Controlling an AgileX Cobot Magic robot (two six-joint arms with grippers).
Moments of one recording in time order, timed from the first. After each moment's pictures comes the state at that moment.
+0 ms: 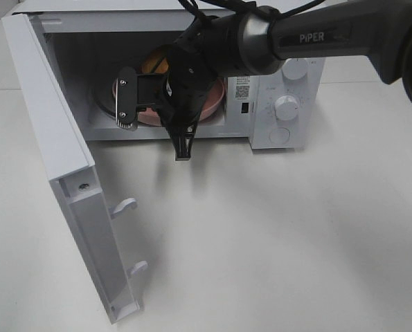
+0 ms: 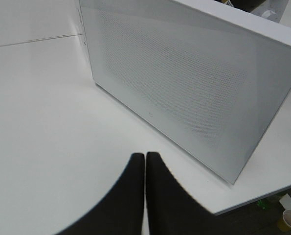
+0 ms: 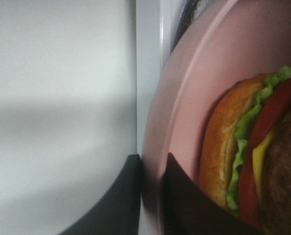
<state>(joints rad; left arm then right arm) -0.14 0.00 -0.50 -0.22 1.05 0.19 0.74 2.29 -1.75 -0.37 0.48 -0.66</state>
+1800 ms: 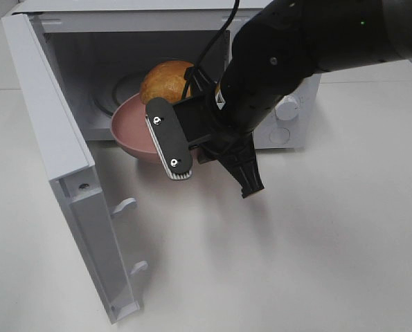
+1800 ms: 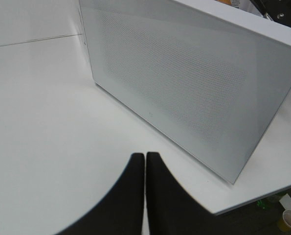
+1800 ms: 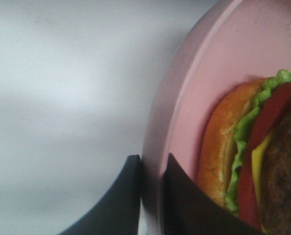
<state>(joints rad) -0.14 0.00 -0.50 -0.22 1.05 0.19 0.79 1.84 -1.21 -0.22 0.47 -1.06</state>
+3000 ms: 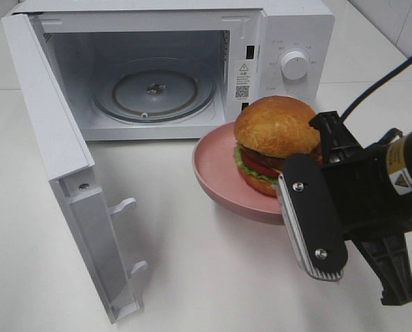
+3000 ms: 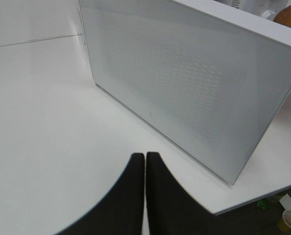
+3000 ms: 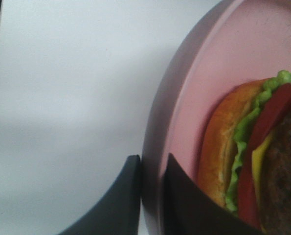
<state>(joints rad) -0.14 0.00 -0.50 -0.22 1.05 0.19 0.79 1.24 -0.61 -0.22 0.48 -0.84</state>
